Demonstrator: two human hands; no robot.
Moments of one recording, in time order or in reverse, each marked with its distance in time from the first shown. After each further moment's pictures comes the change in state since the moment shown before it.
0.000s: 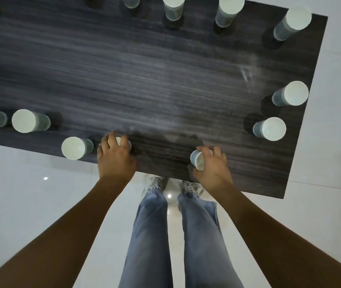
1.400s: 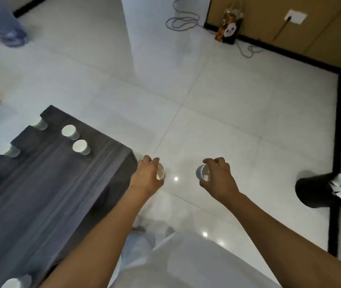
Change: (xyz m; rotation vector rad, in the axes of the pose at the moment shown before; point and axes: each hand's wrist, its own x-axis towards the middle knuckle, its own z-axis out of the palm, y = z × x) left_hand -0.429 0.218 -0.012 0.371 -0.167 1.297; right_hand -0.525 0.198 0.110 0.653 0.834 0.713
